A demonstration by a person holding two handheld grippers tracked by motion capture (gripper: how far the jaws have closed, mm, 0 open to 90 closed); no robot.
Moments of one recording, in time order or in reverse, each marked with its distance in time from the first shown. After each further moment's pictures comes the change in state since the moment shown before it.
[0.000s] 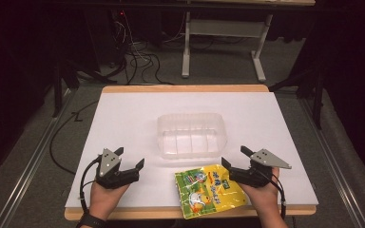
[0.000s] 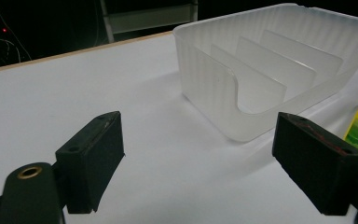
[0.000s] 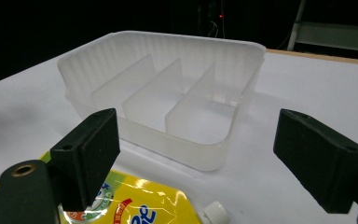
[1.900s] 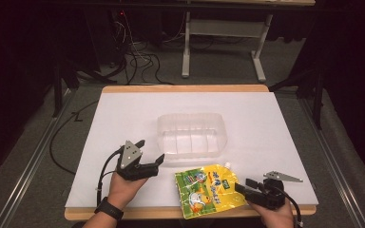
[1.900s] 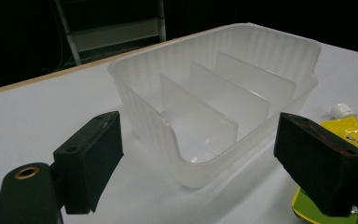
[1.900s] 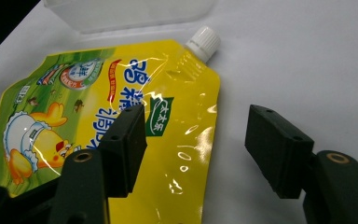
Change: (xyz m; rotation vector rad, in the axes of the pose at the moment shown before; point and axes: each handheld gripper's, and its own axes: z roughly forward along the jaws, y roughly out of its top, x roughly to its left) left arm -0.031 0.022 0.038 -0.039 -0.122 0.058; right arm -0.025 -0.067 -0.034 0.324 0.076 0.331
